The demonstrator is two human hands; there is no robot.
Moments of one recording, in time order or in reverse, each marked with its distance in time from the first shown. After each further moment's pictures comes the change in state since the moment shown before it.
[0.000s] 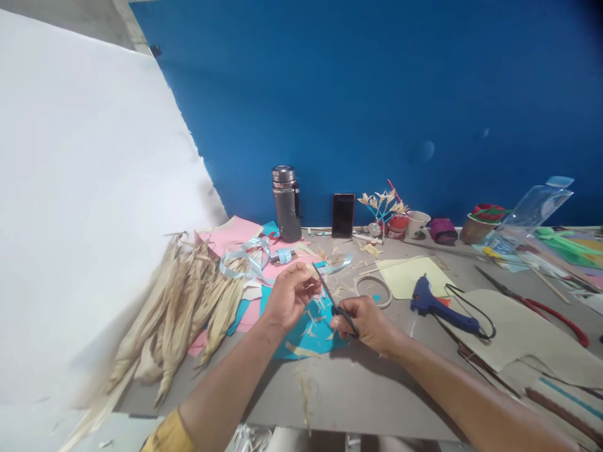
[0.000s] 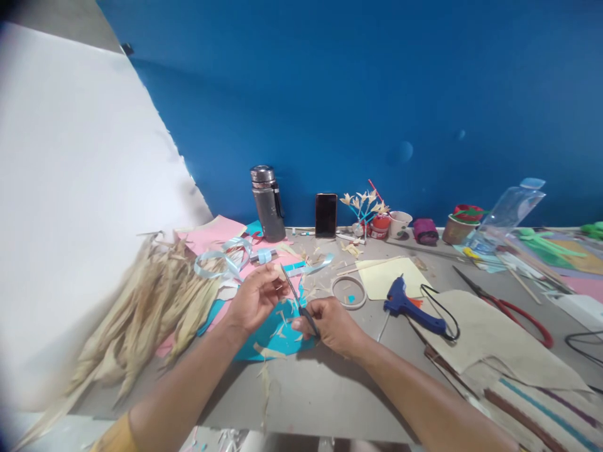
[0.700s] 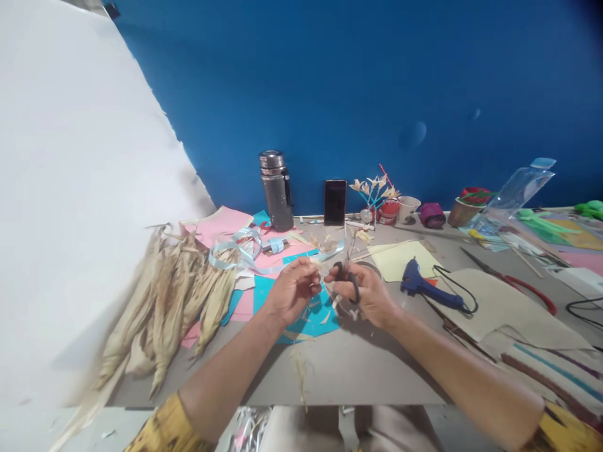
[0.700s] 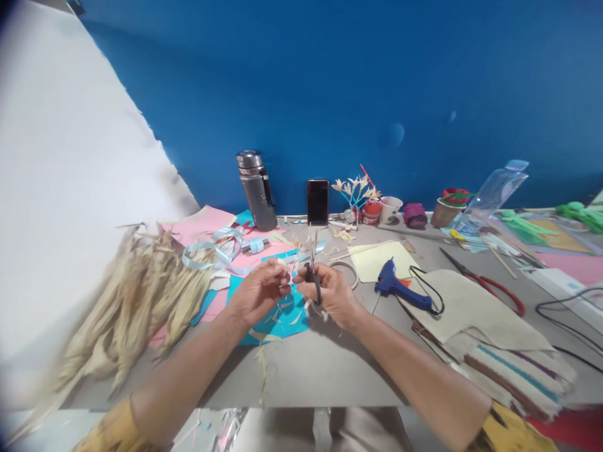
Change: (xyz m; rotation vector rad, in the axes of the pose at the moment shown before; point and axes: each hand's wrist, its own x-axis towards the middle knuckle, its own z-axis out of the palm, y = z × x) left_hand -0.003 -0.013 0.005 -0.049 -0.043 -0.185; right_hand 0.002 -0.006 -0.009 0.306 0.206 -0.137
